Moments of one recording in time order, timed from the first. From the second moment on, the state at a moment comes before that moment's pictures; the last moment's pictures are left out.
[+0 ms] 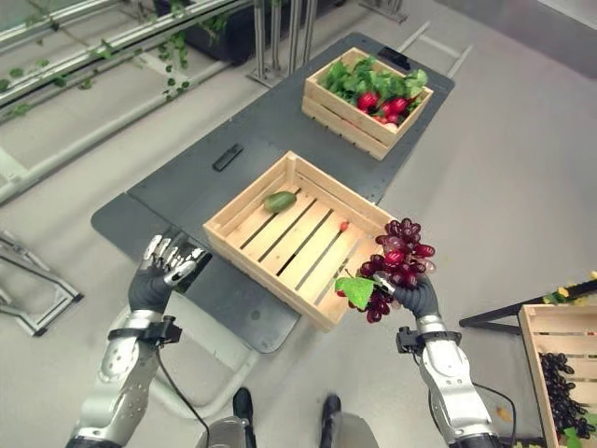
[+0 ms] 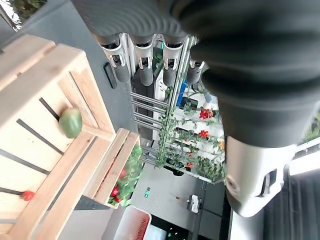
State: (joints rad) left arm 0.07 0.38 -0.03 -0.06 -0.56 -0.23 0.05; right arm 0.05 -0.37 0.05 0.02 0.19 -0.17 -0.08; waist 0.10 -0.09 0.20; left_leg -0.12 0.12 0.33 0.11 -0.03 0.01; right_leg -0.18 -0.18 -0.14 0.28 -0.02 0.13
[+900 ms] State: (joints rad) left arm 0.07 0.25 -0.07 -0.06 -0.57 -0.23 0.00; right arm 0.03 -0.44 0.00 0.00 0.17 -0.18 -0.05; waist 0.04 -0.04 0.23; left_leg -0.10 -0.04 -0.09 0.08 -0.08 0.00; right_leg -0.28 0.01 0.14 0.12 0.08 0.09
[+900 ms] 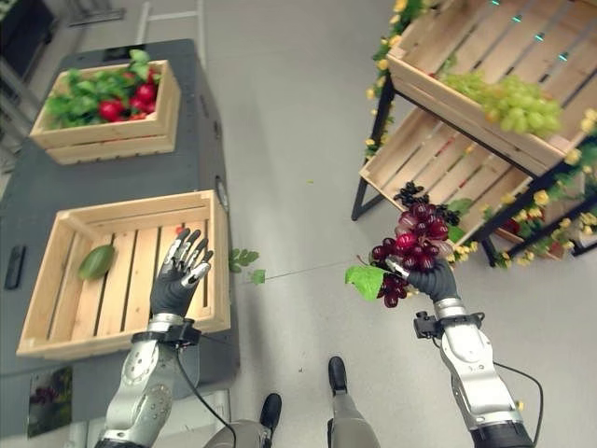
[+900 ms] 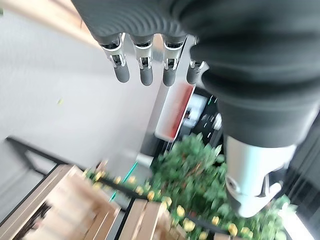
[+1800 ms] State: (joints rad) left arm 0.07 0.31 -0.19 -0.03 -0.57 -0.19 -0.03; right arm -0.17 -0.71 -0.01 0.10 0.31 -0.15 -0.05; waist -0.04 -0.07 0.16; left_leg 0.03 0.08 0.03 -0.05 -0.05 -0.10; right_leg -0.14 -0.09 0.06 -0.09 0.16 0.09
